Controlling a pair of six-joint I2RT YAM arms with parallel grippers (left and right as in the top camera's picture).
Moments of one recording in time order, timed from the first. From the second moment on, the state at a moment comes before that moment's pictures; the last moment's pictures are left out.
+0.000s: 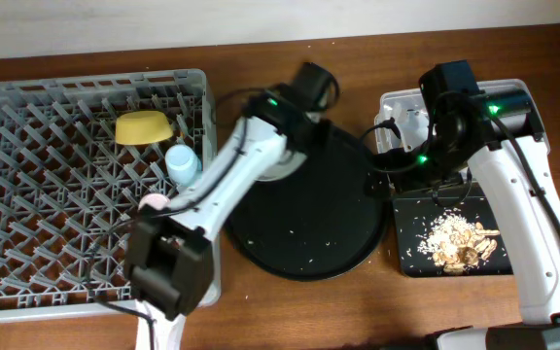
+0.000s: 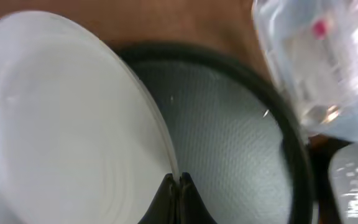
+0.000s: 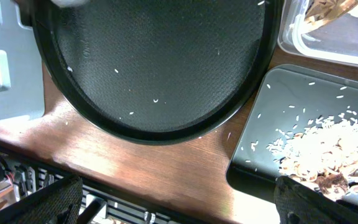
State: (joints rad) left arm -0.62 2.12 1.93 -0.92 0.08 -0.29; right arm 0.12 1.55 1.63 -1.52 -0.26 -0.04
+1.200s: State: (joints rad) left arm 0.22 2.17 2.10 -0.94 0.81 -0.30; right arm 0.12 1.55 1.63 -1.52 -0.26 -0.04
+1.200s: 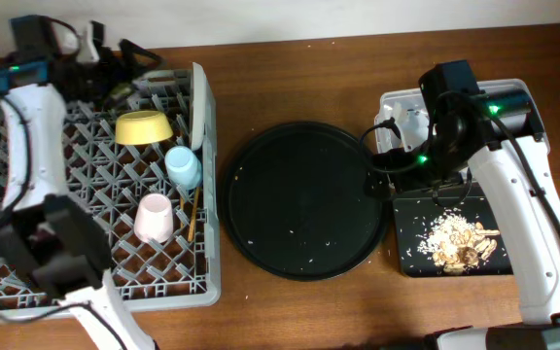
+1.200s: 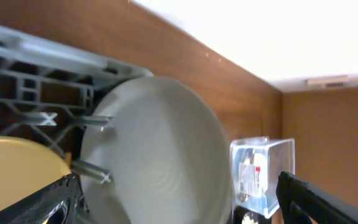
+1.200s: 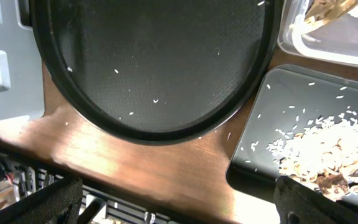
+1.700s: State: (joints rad) left arm 0.22 1.86 2.14 -1.12 0.30 -0.29; right arm 0.12 1.07 1.58 -1.04 -0.21 -0.06
